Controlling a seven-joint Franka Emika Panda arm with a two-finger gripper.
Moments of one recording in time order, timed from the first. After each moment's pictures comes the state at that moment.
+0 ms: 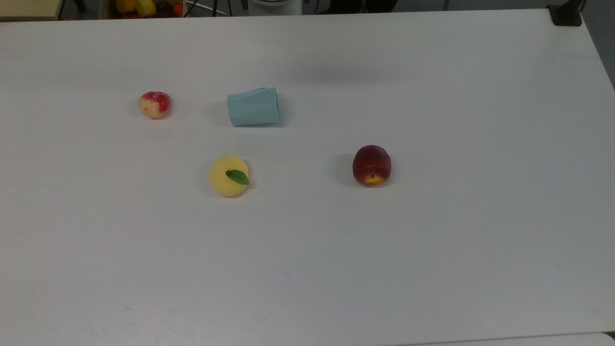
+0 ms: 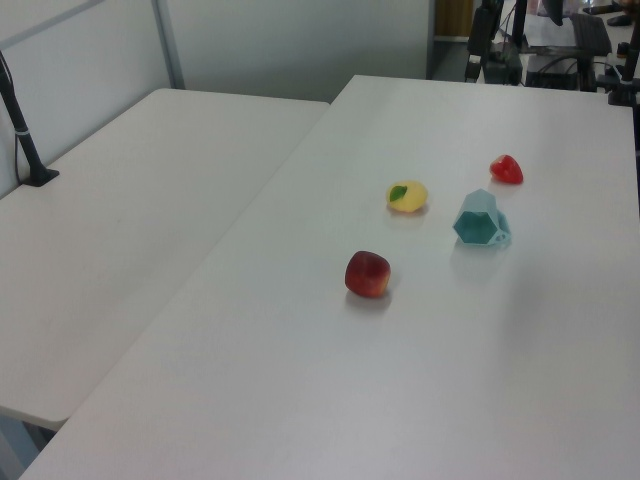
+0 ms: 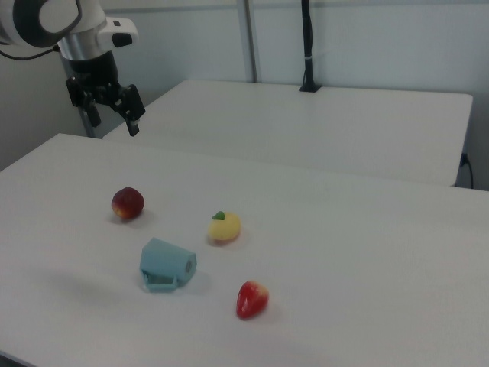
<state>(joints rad) 0.10 -0.05 0.00 -1.63 0.09 1.72 -0.01</state>
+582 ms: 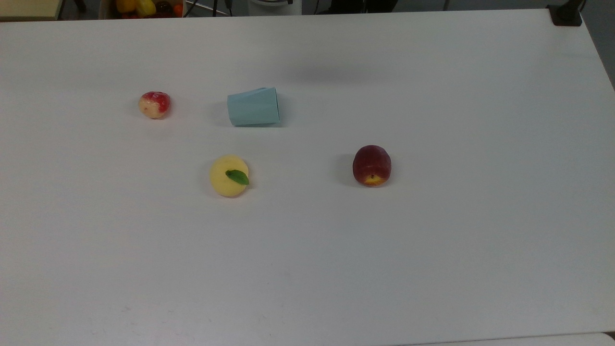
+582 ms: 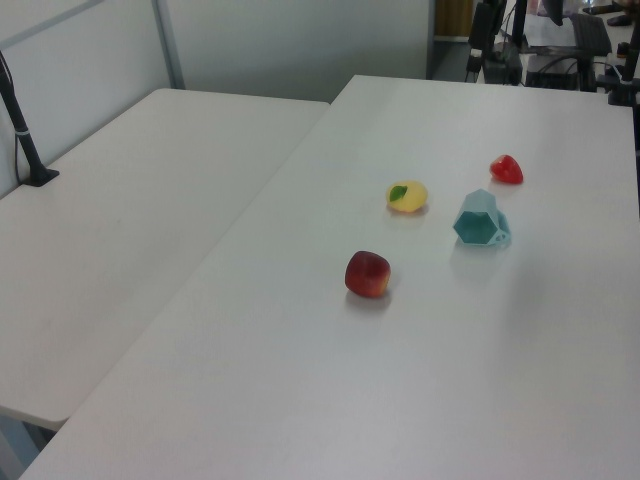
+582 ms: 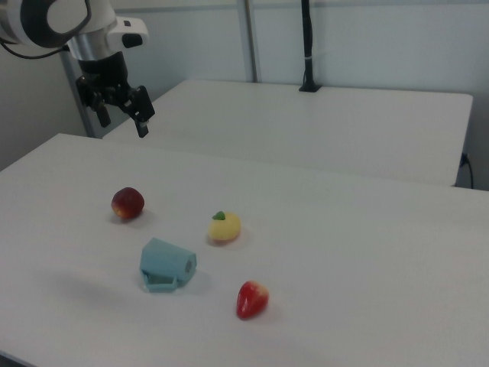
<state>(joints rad) 0.13 -0.05 -0.07 -1.63 0.09 1.72 -0.01</state>
